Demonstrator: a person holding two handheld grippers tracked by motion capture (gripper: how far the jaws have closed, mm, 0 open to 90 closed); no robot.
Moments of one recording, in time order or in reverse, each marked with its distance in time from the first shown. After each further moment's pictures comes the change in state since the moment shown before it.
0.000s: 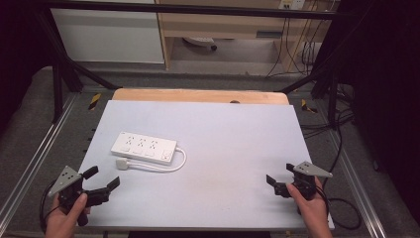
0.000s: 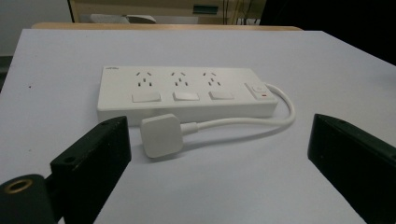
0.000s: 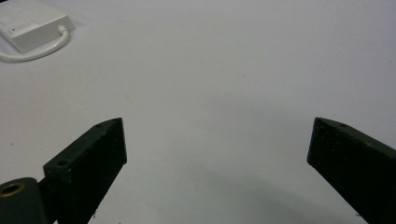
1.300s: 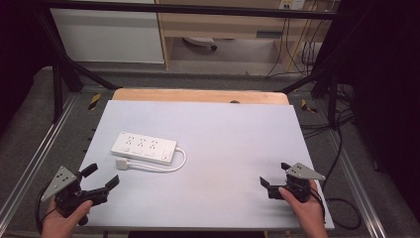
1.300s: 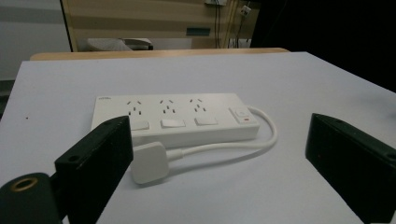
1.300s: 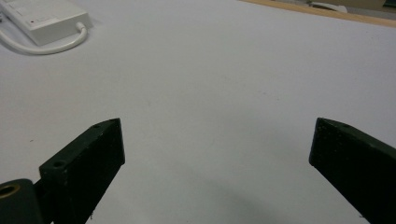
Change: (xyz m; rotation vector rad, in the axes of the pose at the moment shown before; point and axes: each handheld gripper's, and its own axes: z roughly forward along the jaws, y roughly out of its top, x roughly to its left) left arm -0.013 0.014 -0.012 -0.081 -0.021 0.025; right arm 0.023 0.006 -0.001 -0.023 -0.005 -0.094
